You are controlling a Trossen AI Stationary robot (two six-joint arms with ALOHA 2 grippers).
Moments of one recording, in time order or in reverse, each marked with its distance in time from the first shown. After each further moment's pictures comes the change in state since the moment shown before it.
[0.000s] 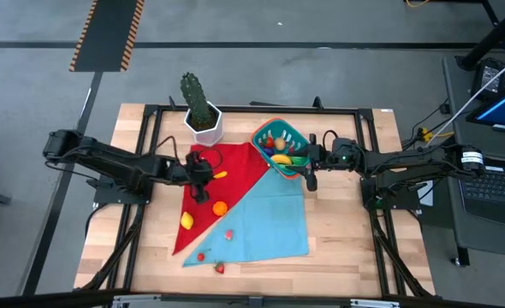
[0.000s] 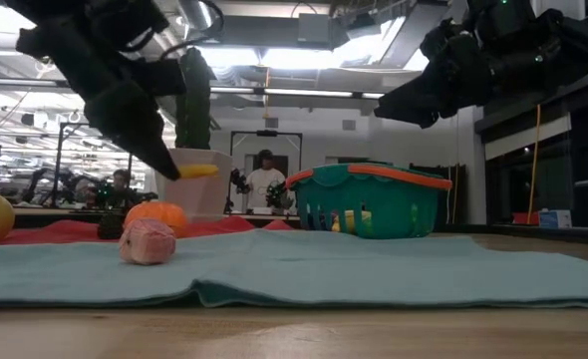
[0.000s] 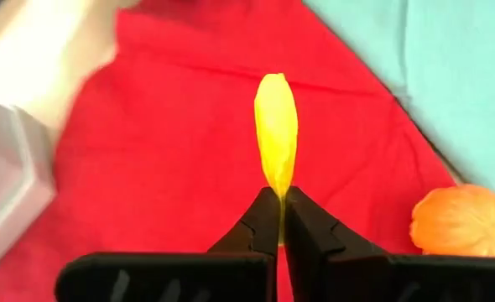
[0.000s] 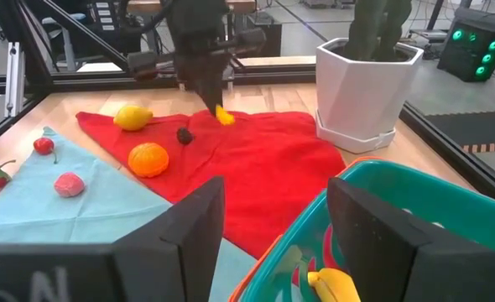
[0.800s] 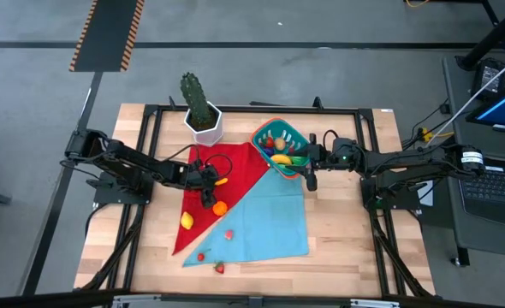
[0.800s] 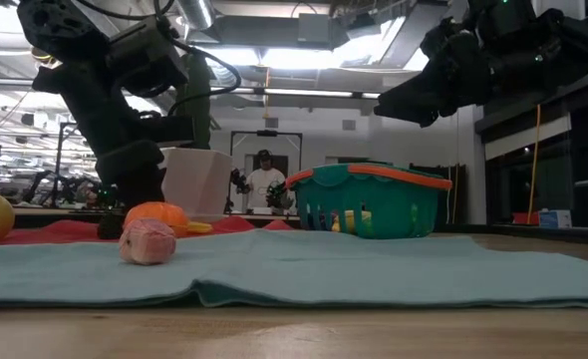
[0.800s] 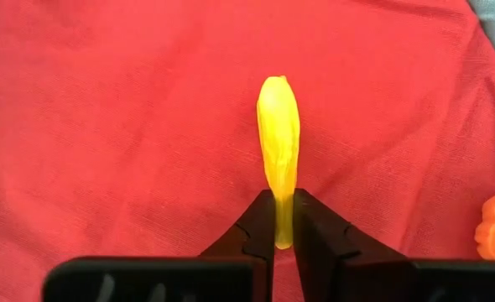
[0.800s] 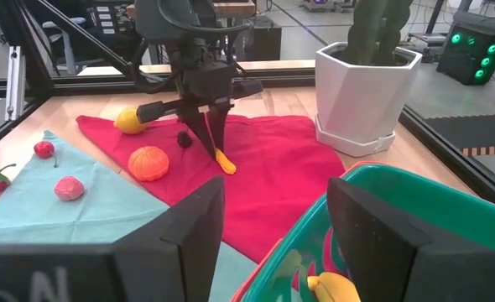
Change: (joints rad) left arm 0.018 0.274 -0.014 0.127 0.057 -0.158; right arm 0.000 0.000 0.000 0.012 0.000 0.001
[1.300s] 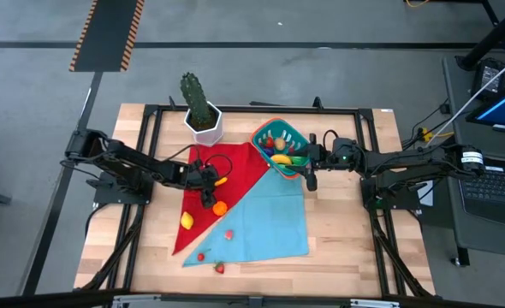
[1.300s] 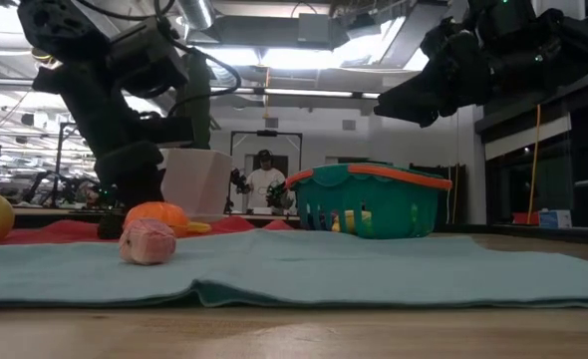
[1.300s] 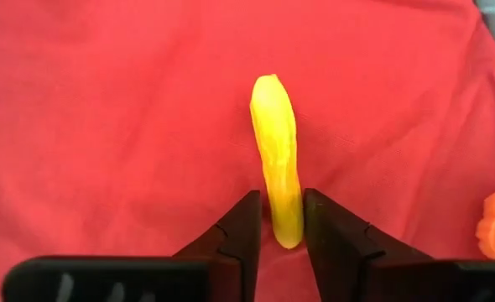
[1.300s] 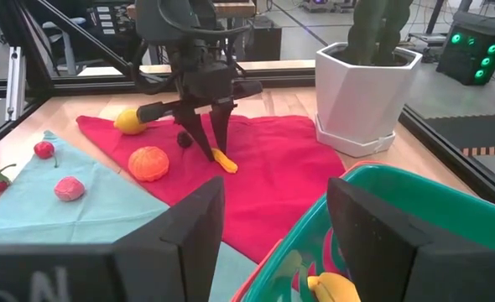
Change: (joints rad) left arm 0.000 0.002 0.000 -0.005 0.005 -0.001; right arm 0.000 0.000 0.000 0.001 0.000 0.001
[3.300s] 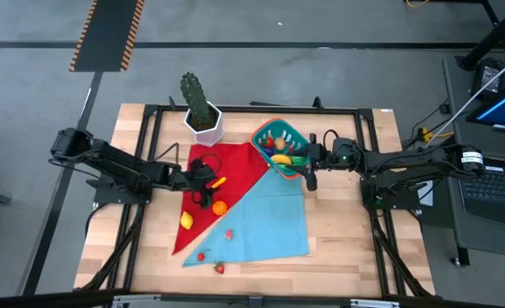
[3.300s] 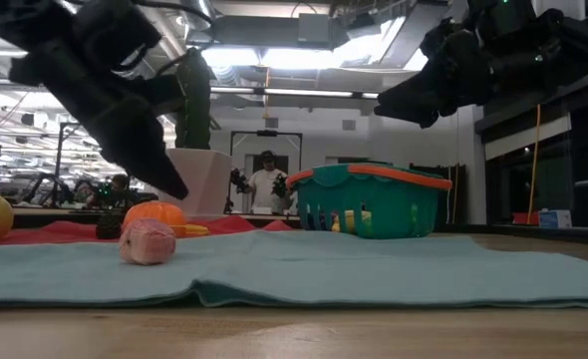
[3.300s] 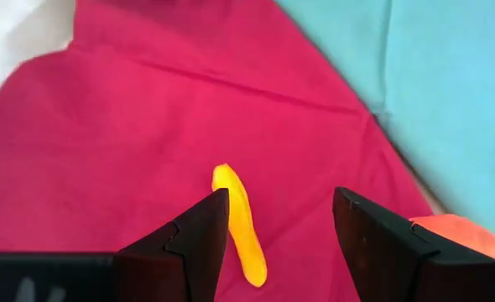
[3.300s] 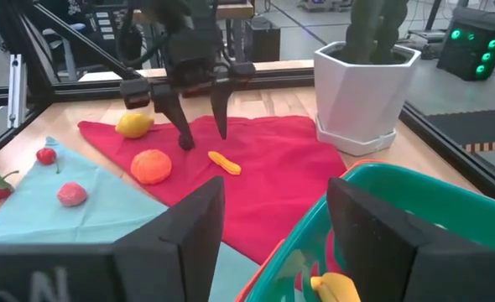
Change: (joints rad) left arm -0.061 -0.168 -0.091 0.176 -0.065 0.053; right arm 0.000 0.000 0.000 0.003 0.001 0.025
